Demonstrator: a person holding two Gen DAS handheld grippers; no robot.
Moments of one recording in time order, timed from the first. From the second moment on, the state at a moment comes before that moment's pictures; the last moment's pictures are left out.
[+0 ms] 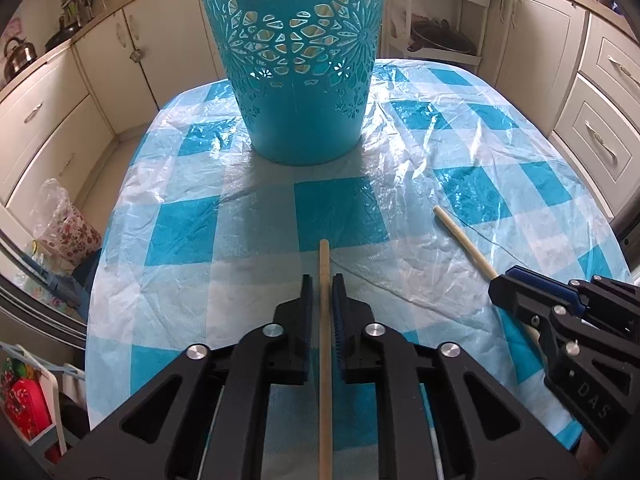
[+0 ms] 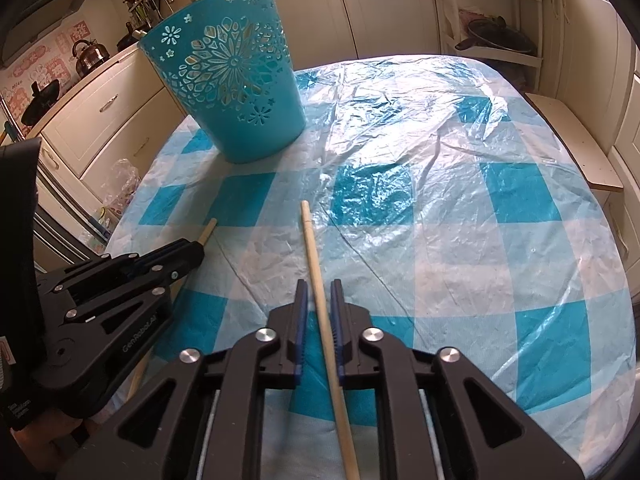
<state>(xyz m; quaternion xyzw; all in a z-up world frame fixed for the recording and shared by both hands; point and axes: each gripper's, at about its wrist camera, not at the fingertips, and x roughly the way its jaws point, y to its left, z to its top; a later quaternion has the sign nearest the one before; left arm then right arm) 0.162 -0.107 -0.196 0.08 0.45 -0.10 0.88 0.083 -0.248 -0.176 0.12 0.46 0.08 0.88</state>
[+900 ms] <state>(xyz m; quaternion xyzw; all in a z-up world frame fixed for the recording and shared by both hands) 0.176 -0.096 -0.195 0.08 0.48 -0.14 0.86 0.093 -0.248 -0.175 0.11 0.45 0.07 0.88</state>
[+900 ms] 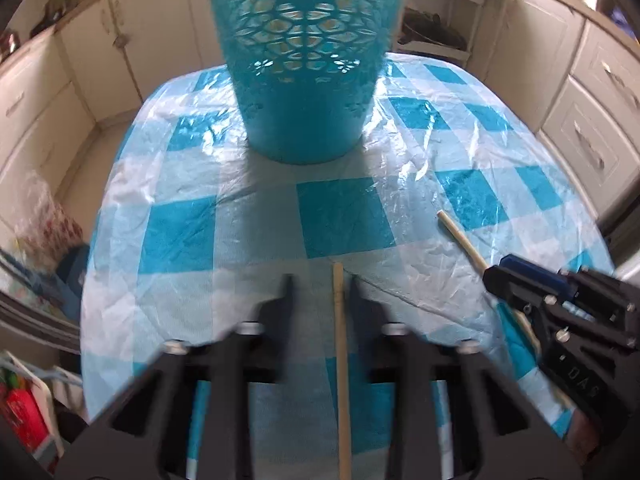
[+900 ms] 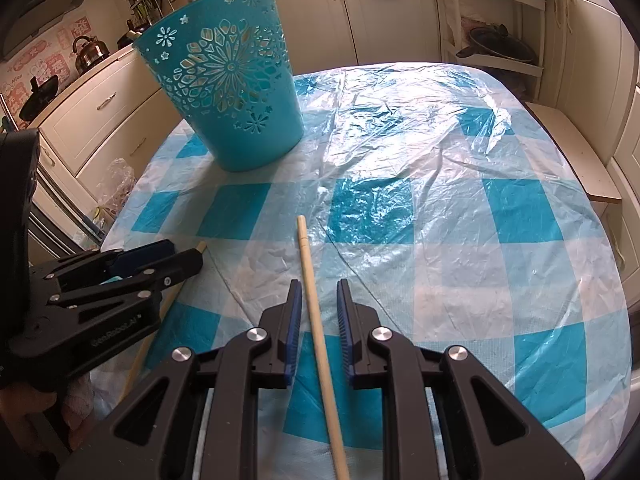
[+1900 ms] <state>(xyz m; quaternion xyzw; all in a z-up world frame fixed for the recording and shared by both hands) 0.253 -0.055 0.048 -0.16 0.09 -0.10 0.98 0.092 -0.253 -0.175 0.14 0.45 0.08 0.88</state>
